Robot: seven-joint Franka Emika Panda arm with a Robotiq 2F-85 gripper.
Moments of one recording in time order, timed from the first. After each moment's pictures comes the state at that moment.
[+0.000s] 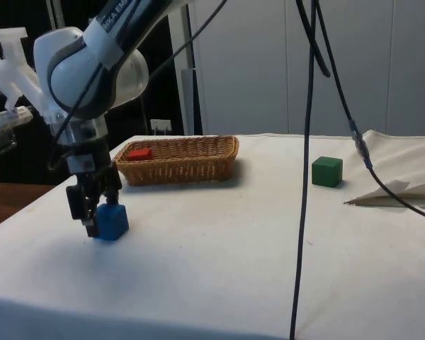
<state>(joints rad) 0.35 0.82 -0.21 -1.52 0.26 2.27 -0.08</state>
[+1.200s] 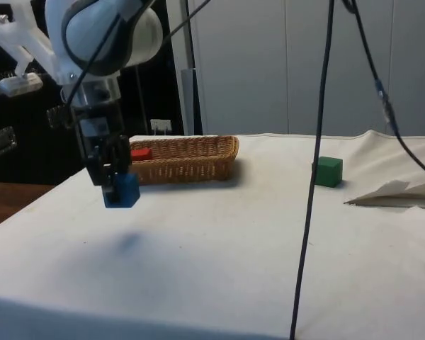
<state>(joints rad) 0.35 0.63 -0.22 -1.69 0.20 2.24 -0.10</state>
